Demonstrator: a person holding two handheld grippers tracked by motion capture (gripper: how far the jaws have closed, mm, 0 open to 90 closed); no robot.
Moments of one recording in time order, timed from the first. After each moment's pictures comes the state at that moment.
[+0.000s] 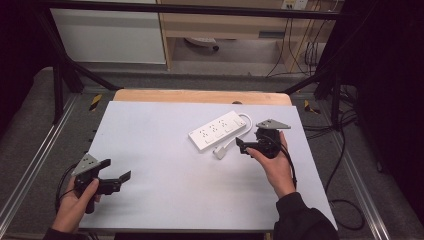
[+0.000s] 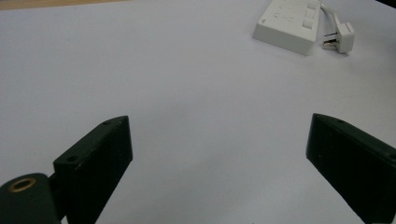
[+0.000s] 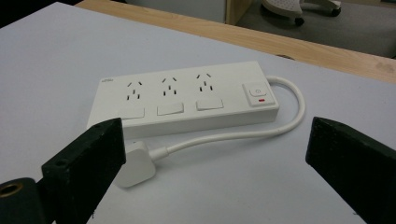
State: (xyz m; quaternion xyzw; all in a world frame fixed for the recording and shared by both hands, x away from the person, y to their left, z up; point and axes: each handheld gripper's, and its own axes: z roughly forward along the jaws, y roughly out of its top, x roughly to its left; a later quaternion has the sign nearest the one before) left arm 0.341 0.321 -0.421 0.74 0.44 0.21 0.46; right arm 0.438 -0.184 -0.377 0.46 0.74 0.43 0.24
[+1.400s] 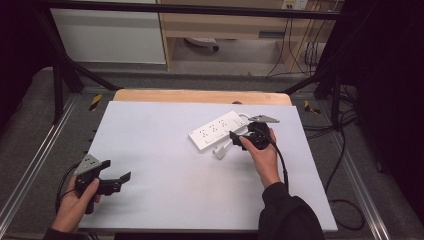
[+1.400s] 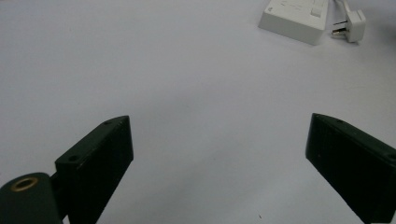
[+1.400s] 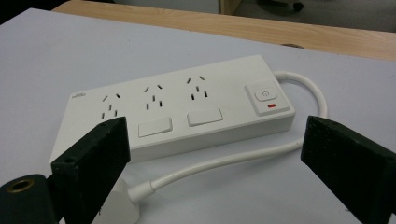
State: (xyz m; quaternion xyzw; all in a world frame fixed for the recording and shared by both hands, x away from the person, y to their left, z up) left arm 0.343 0.321 -0.423 0.75 0.45 0.21 0.44; right arm 0.481 -0.168 -0.405 0.50 0.72 0.43 0.22
